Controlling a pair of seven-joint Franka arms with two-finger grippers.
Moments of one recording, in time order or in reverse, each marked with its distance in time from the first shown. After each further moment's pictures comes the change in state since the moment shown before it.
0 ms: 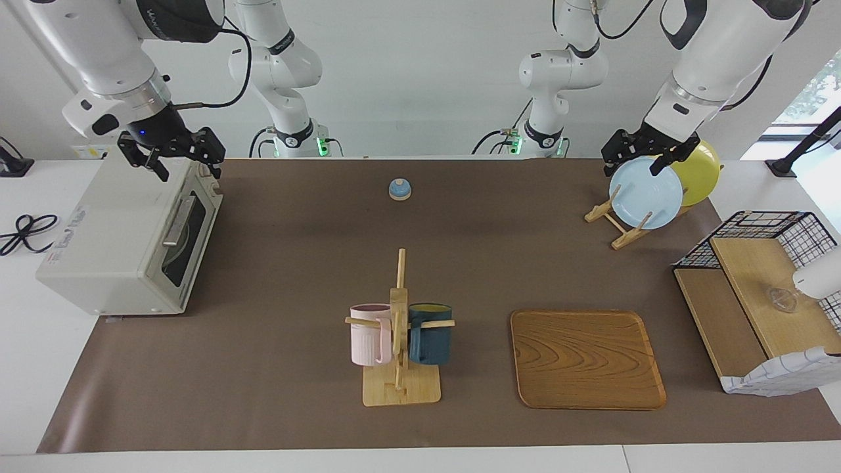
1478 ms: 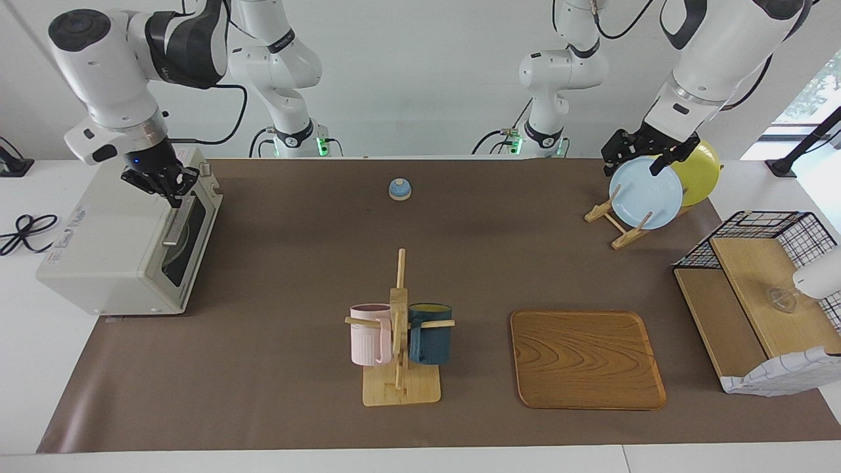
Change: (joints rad) left arm 0.000 0.000 0.000 0.000 0.000 0.000 0.000; right arm -0.058 -0.072 -0.009 -0.309 -0.138 0.295 -0.002
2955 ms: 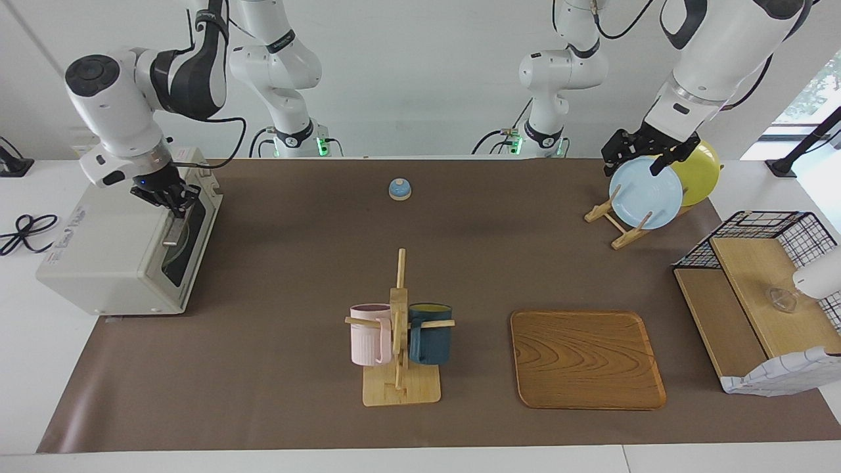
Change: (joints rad) left arm 0.000 0.000 0.000 0.000 0.000 0.001 0.000; right arm -0.066 0.017 0.004 -0.125 -0.001 0.093 -0.027
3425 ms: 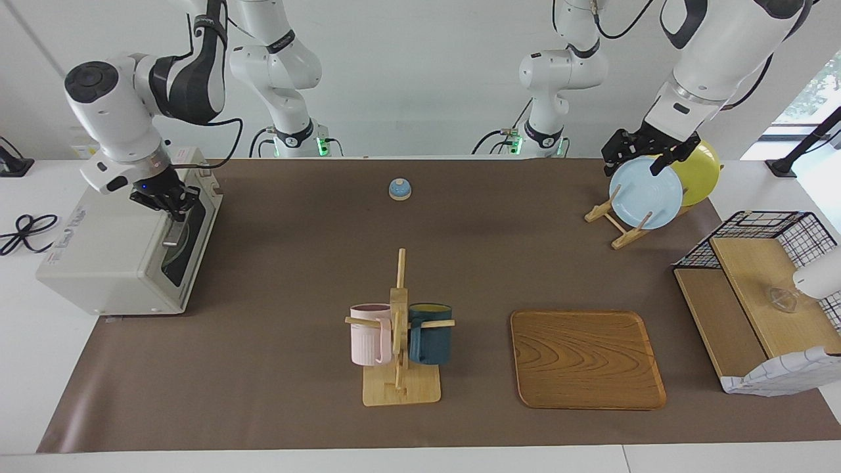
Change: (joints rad) left arm 0.000 0.000 0.000 0.000 0.000 0.000 0.000; right arm -0.005 0.002 0.001 -0.005 0.002 0.009 -0.053
